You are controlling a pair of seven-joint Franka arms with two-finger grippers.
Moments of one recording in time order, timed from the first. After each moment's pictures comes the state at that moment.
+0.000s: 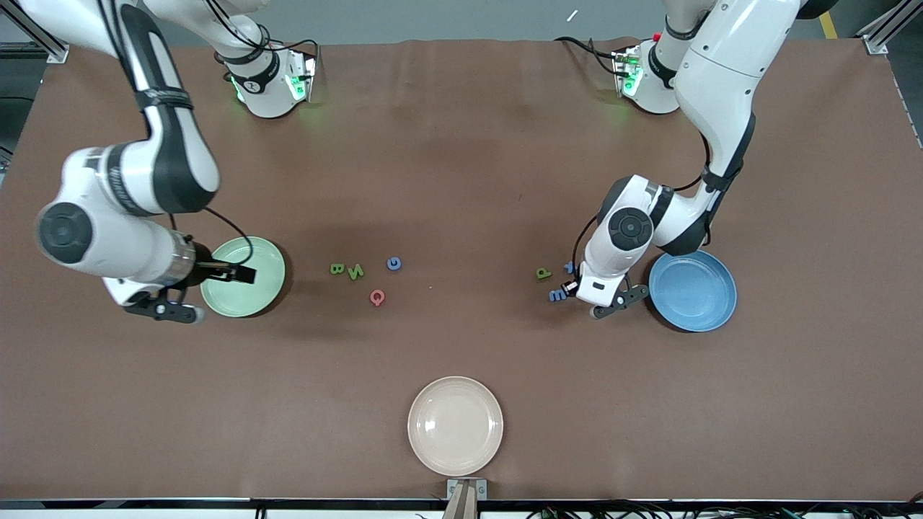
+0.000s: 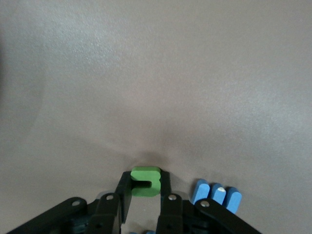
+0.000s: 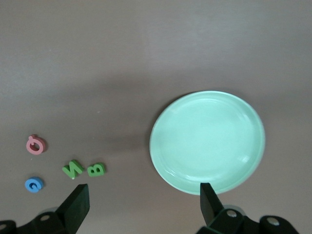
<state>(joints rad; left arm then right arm) -0.27 0.58 -0.17 -1.96 0.15 2.54 -0.97 0.20 0.31 -0.06 -1.82 0.08 1.99 0.26</state>
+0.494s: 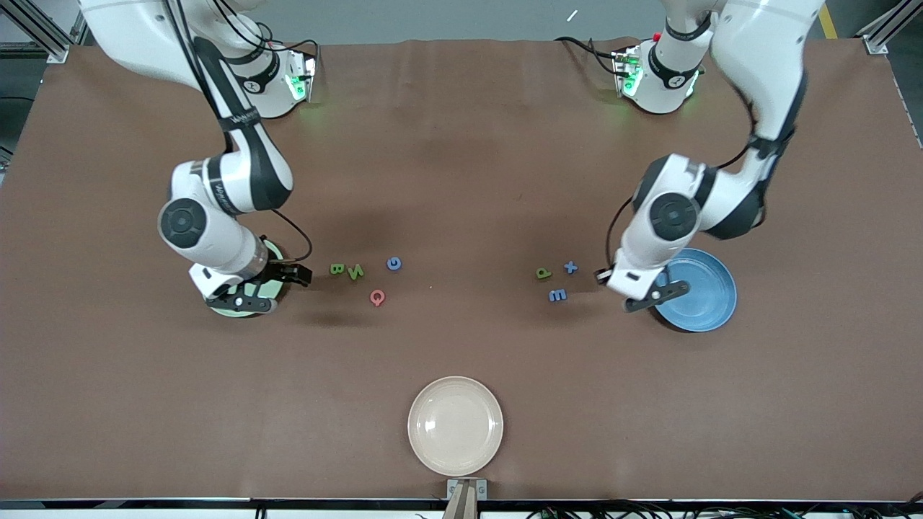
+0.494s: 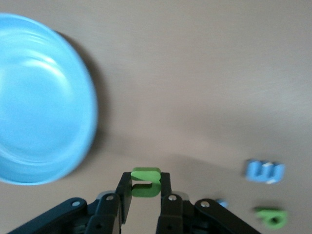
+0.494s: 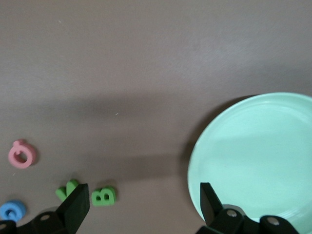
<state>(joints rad) -0.17 0.35 -0.16 -2.05 0.16 2.32 -0.69 0.30 0.37 -0.05 -2.04 0.08 2.37 0.30</state>
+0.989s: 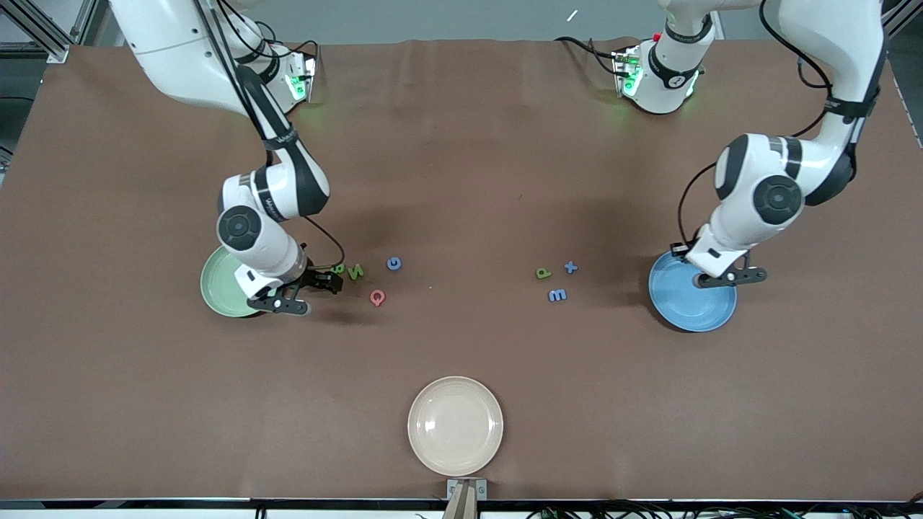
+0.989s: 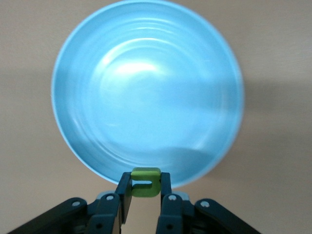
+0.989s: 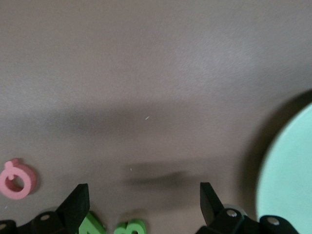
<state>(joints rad) 0.11 0.25 -0.16 -2.26 0.16 2.40 -0.23 0.38 0.48 -0.05 -2.07 0.08 2.57 0.41</state>
